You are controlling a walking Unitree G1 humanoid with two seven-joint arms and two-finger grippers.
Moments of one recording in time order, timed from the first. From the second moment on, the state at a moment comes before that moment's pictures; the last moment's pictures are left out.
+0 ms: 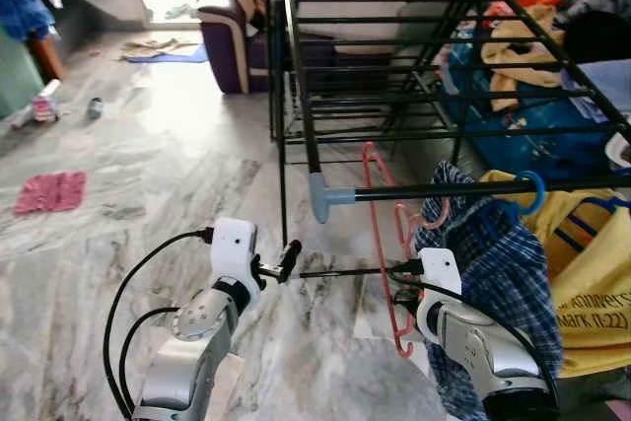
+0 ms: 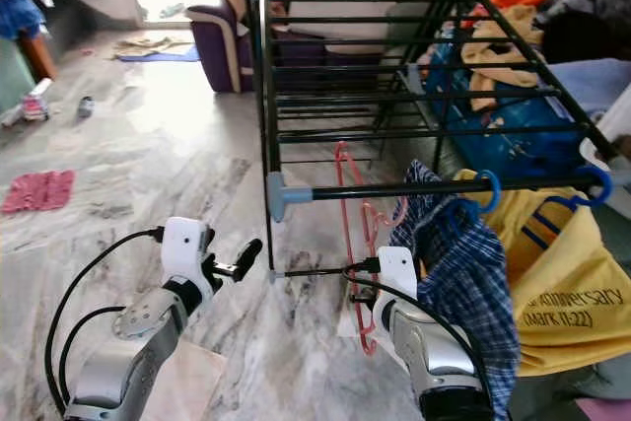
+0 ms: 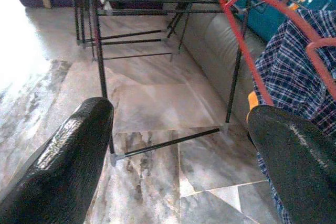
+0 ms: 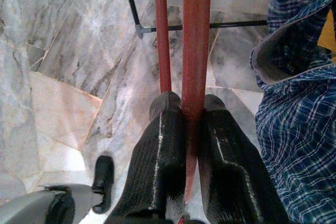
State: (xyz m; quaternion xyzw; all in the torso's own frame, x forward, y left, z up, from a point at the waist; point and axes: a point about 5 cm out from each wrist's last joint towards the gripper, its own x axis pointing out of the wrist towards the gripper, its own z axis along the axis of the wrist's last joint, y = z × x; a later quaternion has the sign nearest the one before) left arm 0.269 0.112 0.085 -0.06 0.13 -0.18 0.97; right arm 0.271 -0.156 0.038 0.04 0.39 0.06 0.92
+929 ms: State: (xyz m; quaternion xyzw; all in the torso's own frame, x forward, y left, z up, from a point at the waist) left arm 0.266 0.107 0.082 -0.05 0.15 -0.19 0.97; right arm 0.260 -0.131 0.043 -0.01 0.38 0.10 0.92
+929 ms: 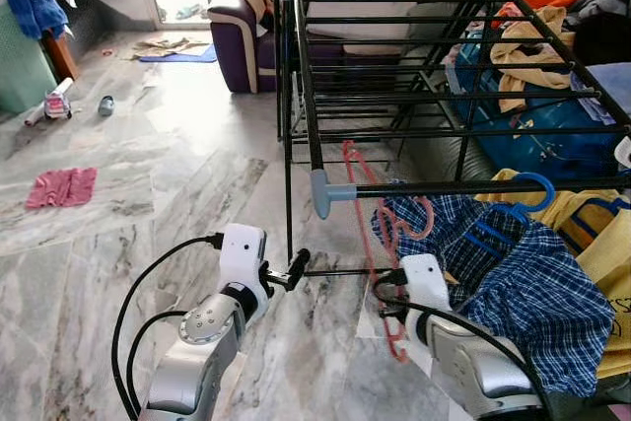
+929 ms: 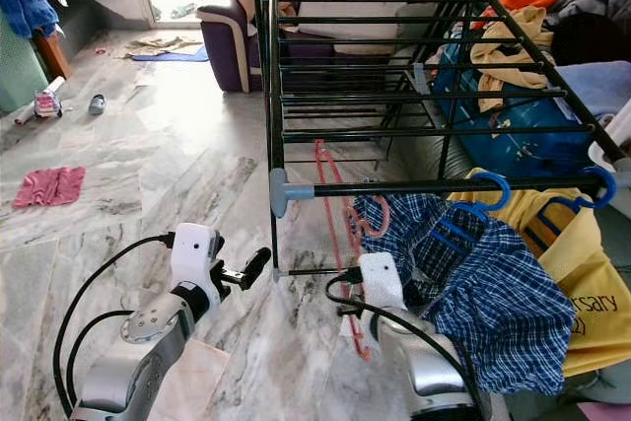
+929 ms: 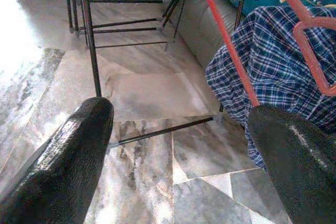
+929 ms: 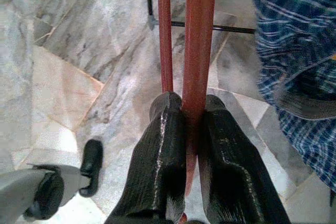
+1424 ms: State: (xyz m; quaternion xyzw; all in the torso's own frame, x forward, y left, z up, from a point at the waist) left arm 0.258 0.105 0.083 -0.08 0.15 -0.22 0.96; right arm 0.243 -0.141 0.043 -0.03 0.37 0.09 0.92
